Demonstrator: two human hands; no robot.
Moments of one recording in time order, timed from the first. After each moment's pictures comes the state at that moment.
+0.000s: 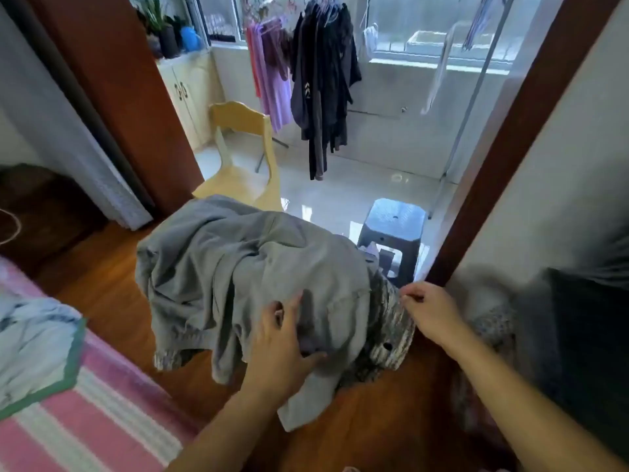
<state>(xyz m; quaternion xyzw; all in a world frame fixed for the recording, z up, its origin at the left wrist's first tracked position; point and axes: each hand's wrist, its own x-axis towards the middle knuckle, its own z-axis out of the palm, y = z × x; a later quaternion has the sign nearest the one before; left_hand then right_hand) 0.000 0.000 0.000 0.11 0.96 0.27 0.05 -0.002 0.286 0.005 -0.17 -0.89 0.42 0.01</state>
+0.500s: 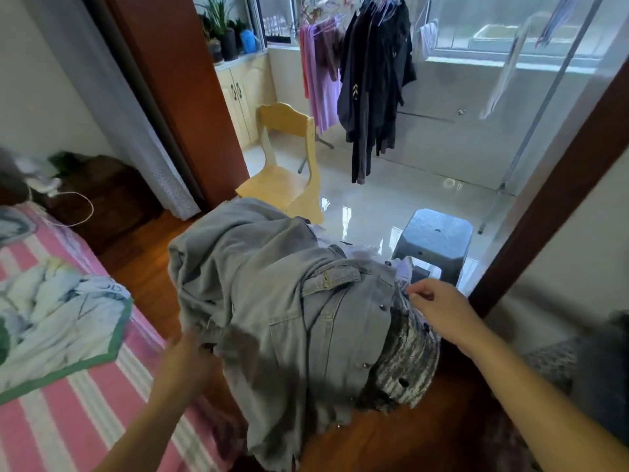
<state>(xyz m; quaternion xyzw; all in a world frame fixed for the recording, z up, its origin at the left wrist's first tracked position) -0.031 -0.119 -0.006 -0.21 0.94 0.25 0.07 -0.066 0.306 0.021 -0.11 -0.89 0.44 -0.06</state>
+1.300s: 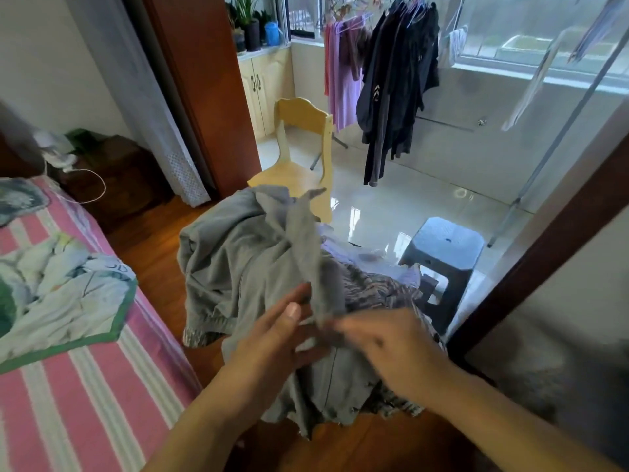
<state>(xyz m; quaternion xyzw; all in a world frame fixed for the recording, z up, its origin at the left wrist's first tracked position) 0.003 0.000 0.086 -0.06 0.57 0.80 0.19 -0.014 0.212 0.089 0.27 -0.85 0.46 0.01</state>
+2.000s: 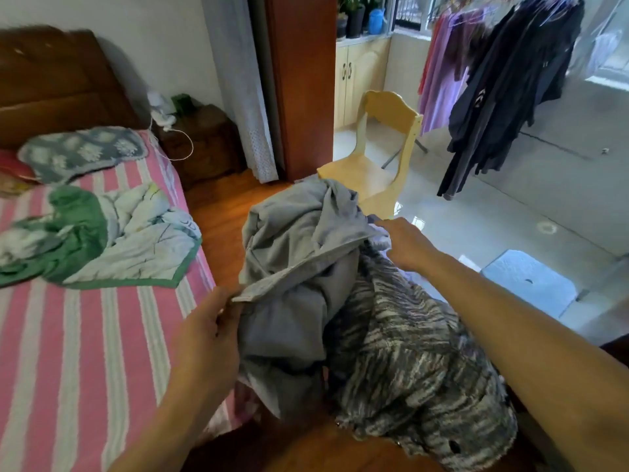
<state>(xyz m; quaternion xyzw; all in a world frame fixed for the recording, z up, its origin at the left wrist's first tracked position) 0.023 -0.077 0.096 -0.26 0.83 0.46 -0.20 -0.277 0.142 0.024 0.21 -0.96 0.15 -0.11</state>
